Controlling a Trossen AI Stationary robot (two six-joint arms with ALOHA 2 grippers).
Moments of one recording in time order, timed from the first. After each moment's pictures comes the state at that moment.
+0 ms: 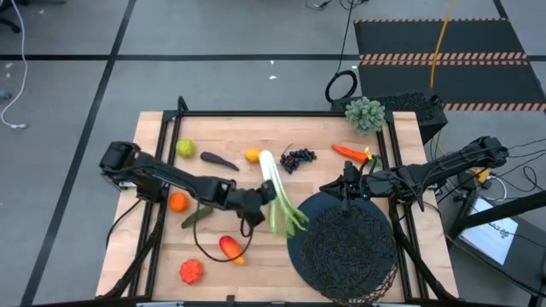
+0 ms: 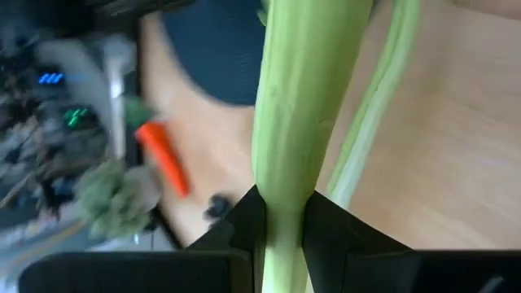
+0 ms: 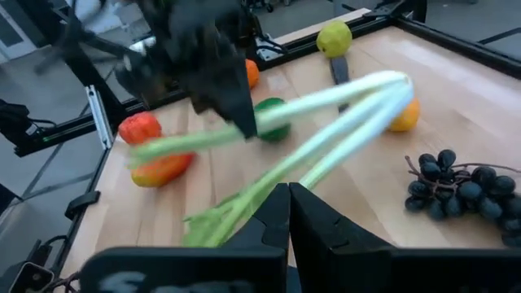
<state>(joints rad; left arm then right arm) -0.24 1.62 1.07 -0.21 -0.38 1.14 0.29 0.87 0.48 0.02 0.36 0.44</state>
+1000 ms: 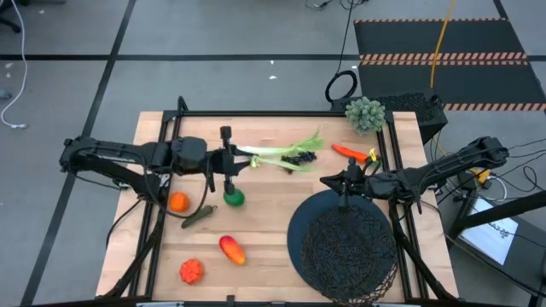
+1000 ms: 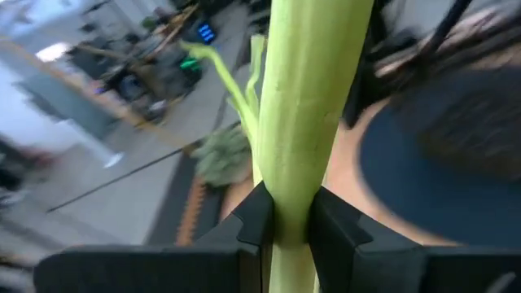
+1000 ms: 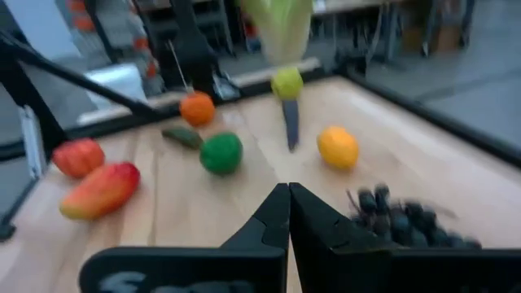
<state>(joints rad) -0.08 1.16 1.07 -0.15 -0.24 0.47 0.29 0.87 0.34 0.30 0.53 0.29</state>
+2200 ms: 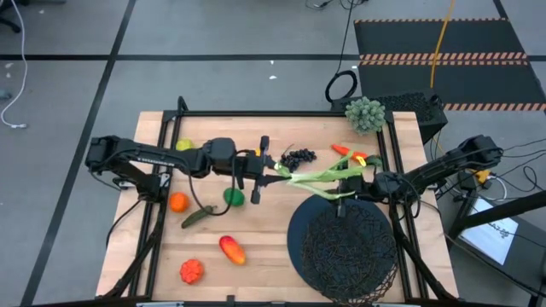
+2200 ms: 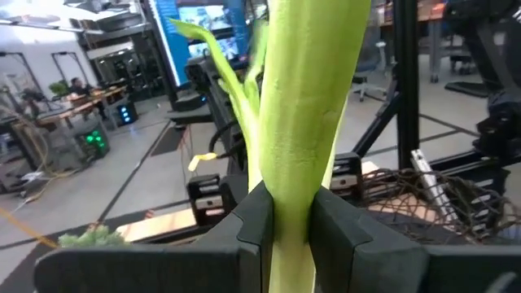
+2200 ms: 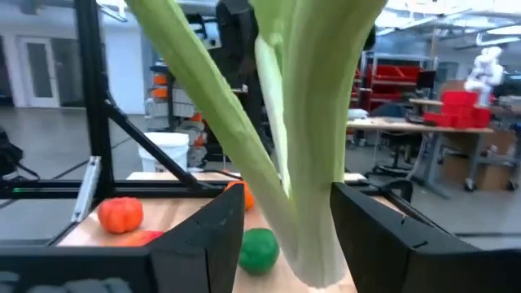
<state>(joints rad) -0.01 1.47 1.07 0.42 0.18 0.22 0.29 1.08 0.29 0.93 0.37 -0.08</state>
